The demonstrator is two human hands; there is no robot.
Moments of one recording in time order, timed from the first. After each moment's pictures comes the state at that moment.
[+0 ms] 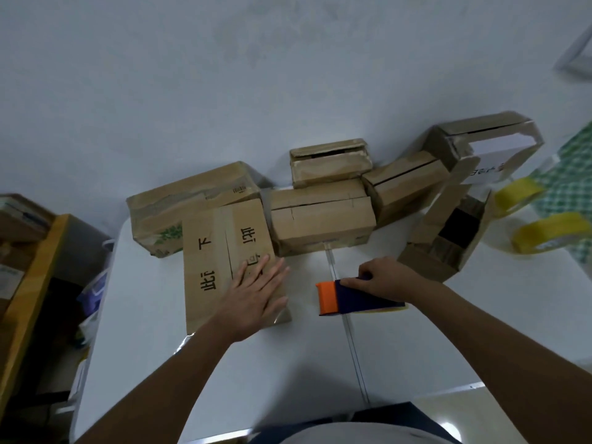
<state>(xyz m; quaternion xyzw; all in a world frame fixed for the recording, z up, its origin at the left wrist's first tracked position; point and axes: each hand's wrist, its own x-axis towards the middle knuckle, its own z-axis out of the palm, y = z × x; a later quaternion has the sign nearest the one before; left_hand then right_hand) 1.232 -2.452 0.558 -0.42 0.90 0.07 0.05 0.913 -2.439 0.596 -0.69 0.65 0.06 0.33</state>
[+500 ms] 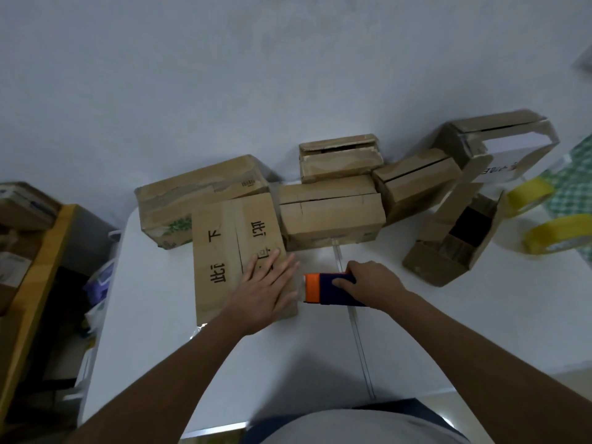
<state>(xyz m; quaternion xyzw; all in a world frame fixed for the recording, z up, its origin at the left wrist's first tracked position) 1.229 -2.452 0.557 -0.42 0.90 0.07 0.06 0.962 -2.435 0.574 -0.69 0.68 0.06 0.25</state>
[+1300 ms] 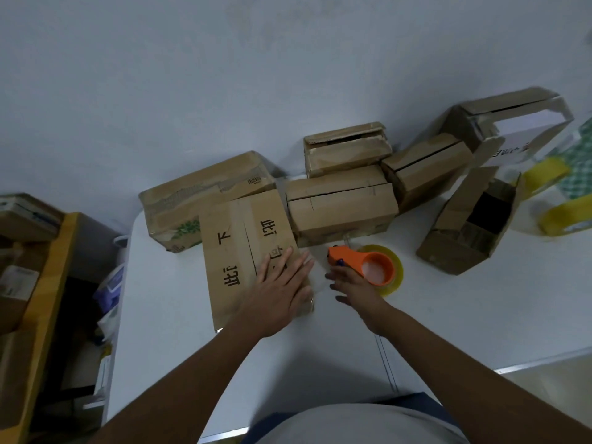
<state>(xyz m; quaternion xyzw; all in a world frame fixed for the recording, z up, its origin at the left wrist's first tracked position) 1.234 -2.453 0.555 -0.41 0.91 0.08 0.06 1.025 -2.411 0.556 -0.29 0.64 -0.32 0.64</state>
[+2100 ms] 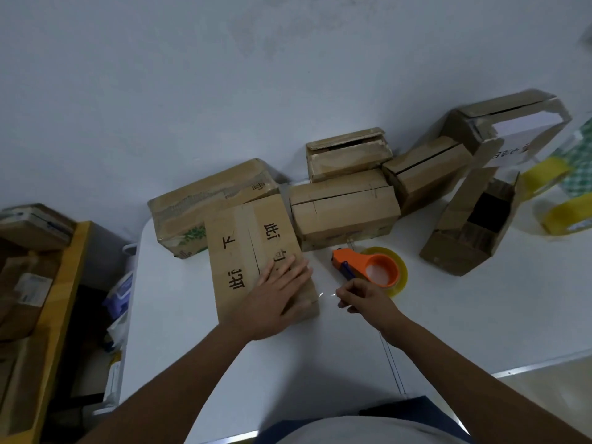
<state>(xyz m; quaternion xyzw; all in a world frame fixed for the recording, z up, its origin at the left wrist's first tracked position) 1.254 -2.458 0.569 -0.36 0.91 0.19 0.02 1.016 -2.386 0.560 -0.36 0.62 -0.34 0.61</state>
